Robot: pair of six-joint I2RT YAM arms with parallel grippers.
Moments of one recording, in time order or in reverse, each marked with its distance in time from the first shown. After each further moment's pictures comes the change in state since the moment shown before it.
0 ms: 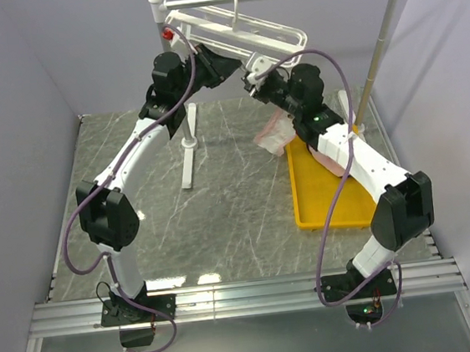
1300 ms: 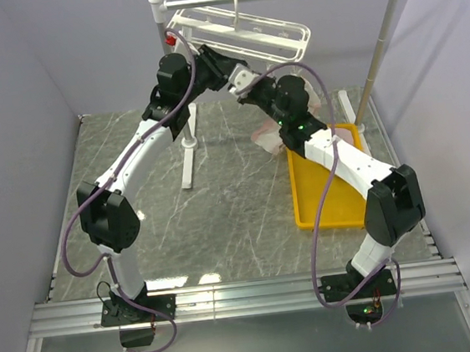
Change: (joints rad) left arm -0.039 -0.010 0.010 -0.059 -0.064 -0.153; right arm 0.098 0.047 -0.097 0.238 0.245 -0.270
